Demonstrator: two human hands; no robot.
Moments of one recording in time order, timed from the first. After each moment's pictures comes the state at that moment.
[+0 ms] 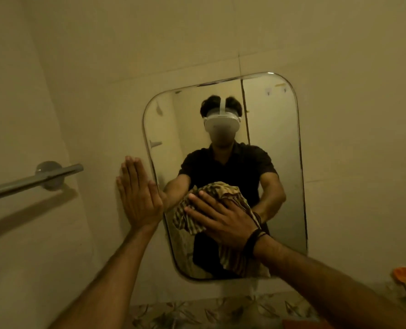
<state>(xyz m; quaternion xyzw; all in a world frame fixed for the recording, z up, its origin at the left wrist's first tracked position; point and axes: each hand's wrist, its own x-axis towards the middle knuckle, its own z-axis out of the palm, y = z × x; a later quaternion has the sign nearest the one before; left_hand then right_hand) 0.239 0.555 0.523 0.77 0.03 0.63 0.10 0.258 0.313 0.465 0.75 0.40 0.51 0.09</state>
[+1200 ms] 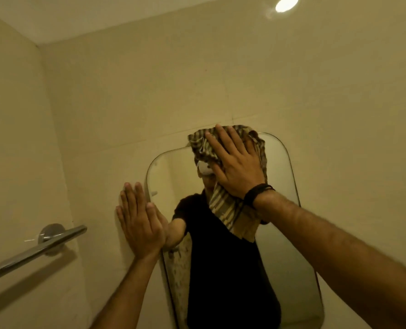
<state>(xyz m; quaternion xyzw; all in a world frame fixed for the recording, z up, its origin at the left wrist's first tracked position) 0.251 0.536 0.599 0.71 0.02 0.68 0.17 0.273 0.277 0.695 0.76 0.21 0.60 -0.11</state>
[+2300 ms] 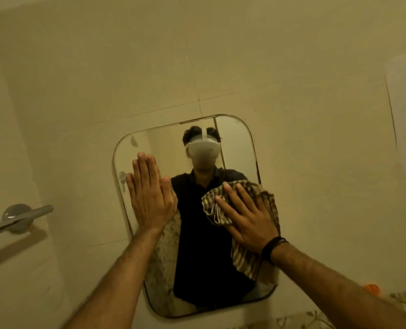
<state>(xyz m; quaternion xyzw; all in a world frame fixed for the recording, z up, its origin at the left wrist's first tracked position) 0.292 0.465 0.597 0.77 -0.02 0.64 0.06 0.281 0.192 0.500 0.80 0.25 0.54 -0.02</state>
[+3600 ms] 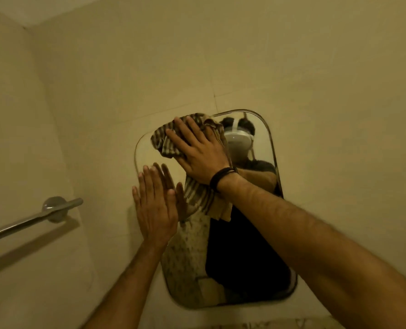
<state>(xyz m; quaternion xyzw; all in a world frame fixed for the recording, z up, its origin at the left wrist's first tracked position) 0.206 0.470 0.575 0.80 0.02 0.59 0.06 0.269 0.312 0.685 0.76 0.31 0.57 -0.06</state>
